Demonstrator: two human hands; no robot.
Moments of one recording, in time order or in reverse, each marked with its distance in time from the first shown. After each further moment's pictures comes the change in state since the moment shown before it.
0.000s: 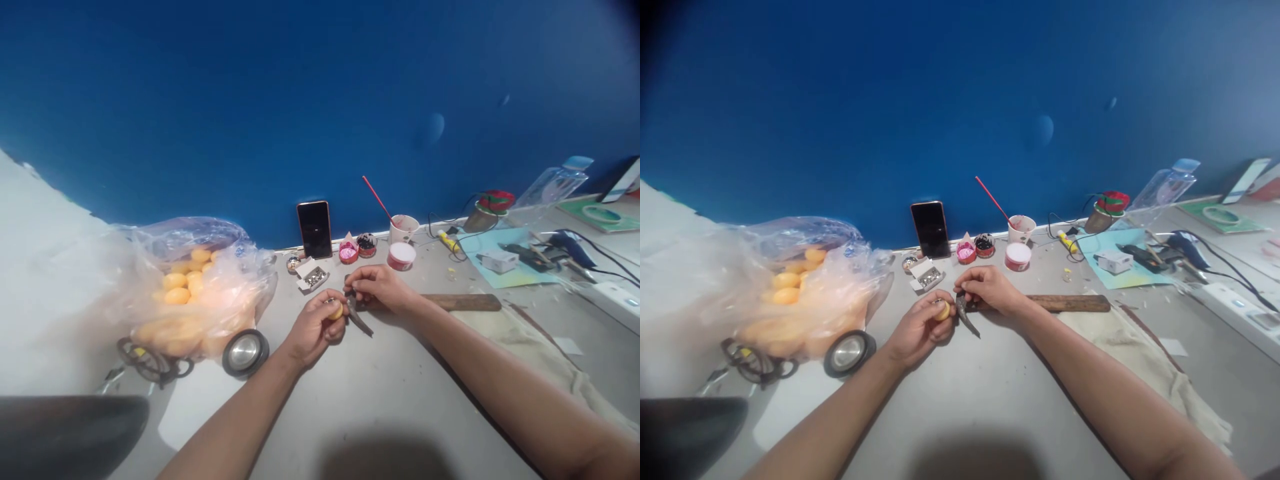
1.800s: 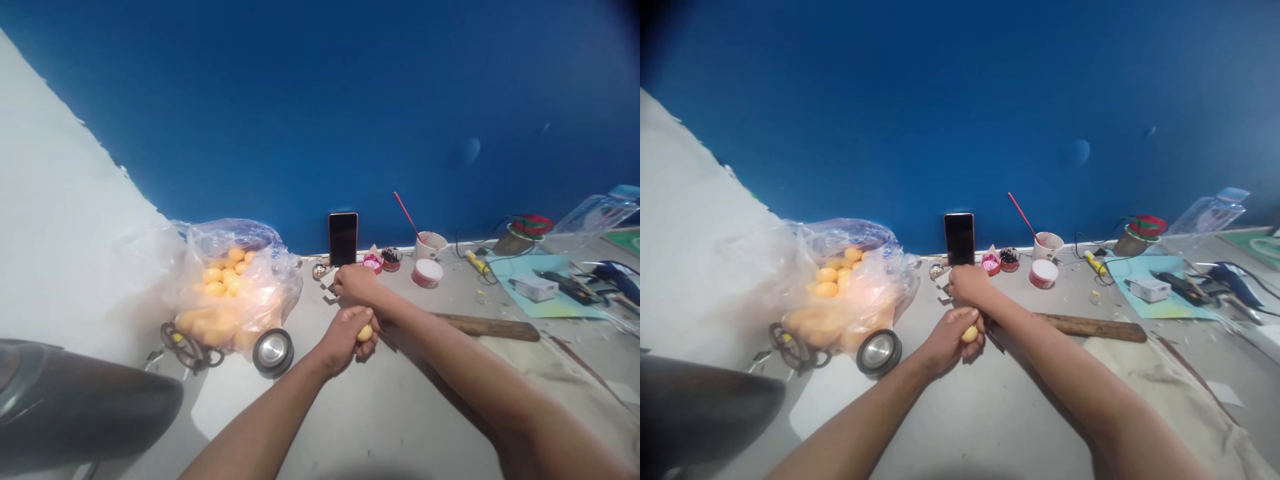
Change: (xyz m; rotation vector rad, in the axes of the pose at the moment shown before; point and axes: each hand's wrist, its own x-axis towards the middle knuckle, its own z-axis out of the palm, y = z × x) left_hand 0.007 -0.016 -0.003 0.221 0.004 0.003; right_hand 0.069 -0.042 0.088 -1.504 0.026 -0.167
